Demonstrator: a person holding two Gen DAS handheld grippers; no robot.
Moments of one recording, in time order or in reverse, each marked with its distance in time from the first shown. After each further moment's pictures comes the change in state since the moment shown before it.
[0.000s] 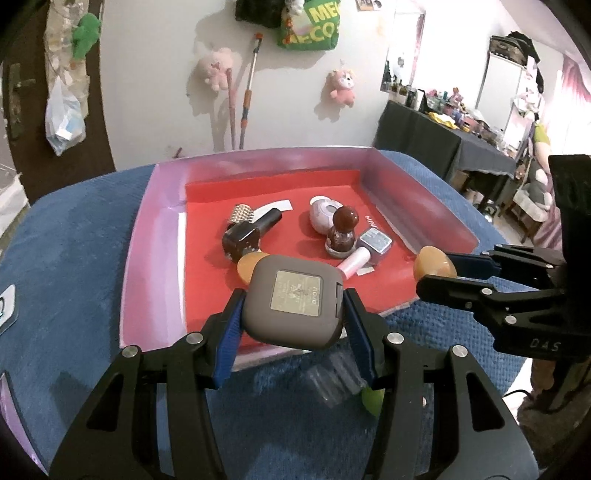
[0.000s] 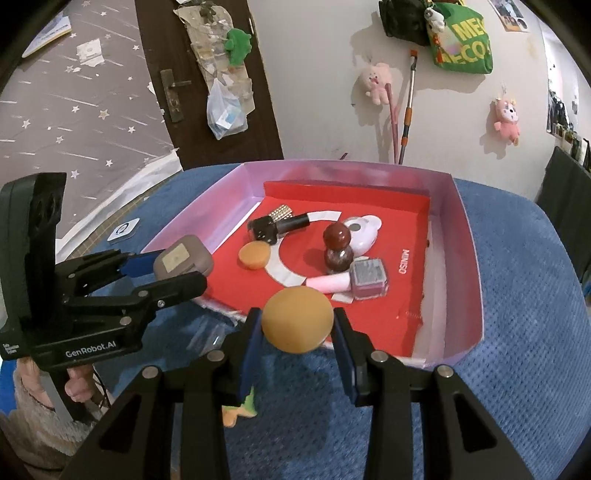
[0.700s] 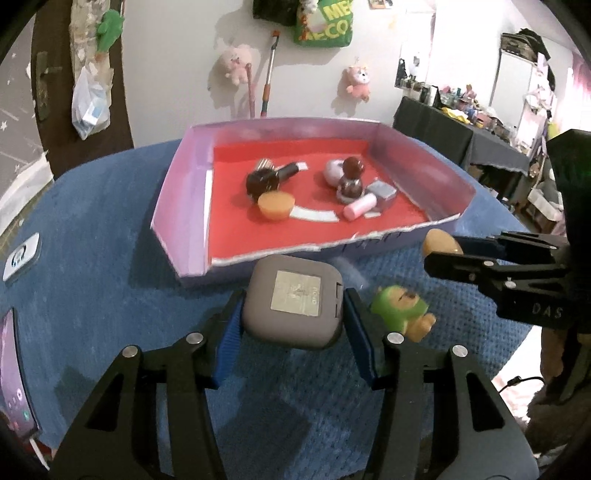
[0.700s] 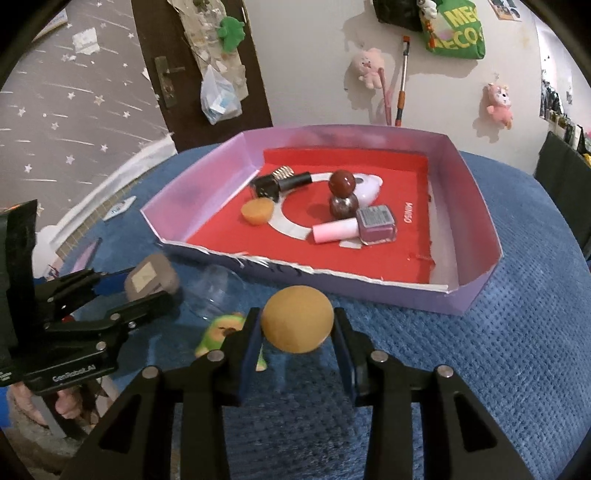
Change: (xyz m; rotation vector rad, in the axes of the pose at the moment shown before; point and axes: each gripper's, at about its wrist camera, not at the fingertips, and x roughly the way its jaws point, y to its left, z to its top) left arm -0.031 -0.006 -0.061 -0.013 -0.017 0.083; right arm 0.000 0.015 -0.043 0.022 0.037 -0.019
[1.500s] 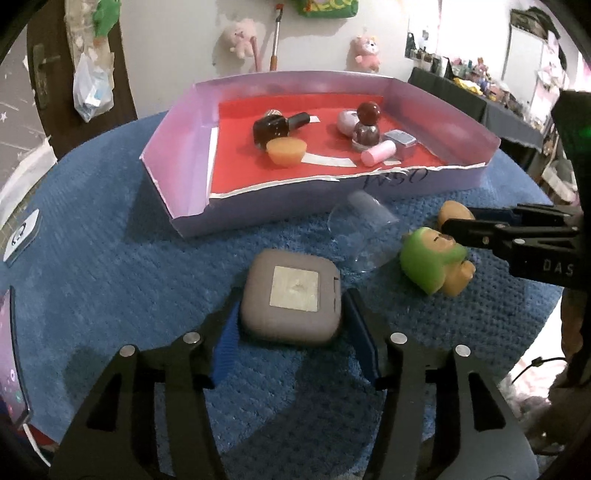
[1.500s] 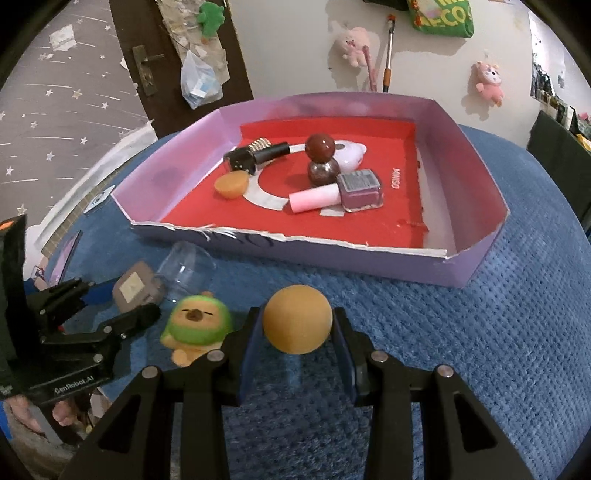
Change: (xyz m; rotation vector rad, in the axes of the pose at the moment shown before) left arm 0.023 -0.001 -0.030 0.016 0.112 0.065; right arm 0.024 -0.014 -0.012 0.051 0.078 -0.045
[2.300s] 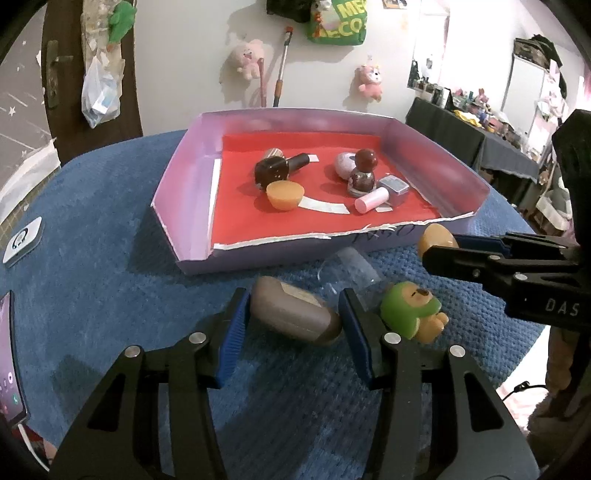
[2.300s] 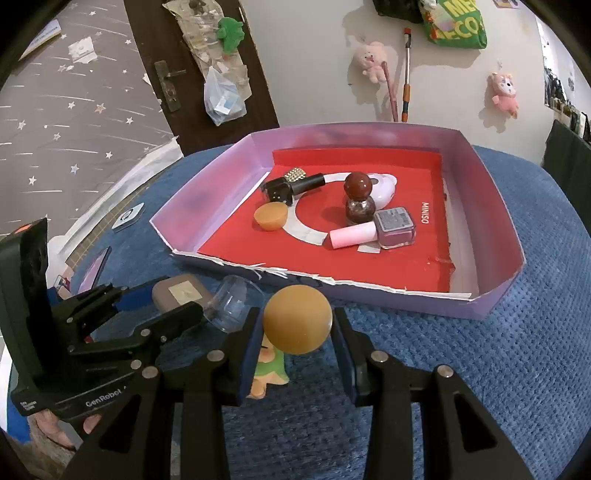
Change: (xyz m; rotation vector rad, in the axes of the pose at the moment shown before) left arm -0.016 0.005 0.016 -0.068 -0.093 -0.037; right arm -0.019 0.020 0.018 -0.015 -0.060 0.092
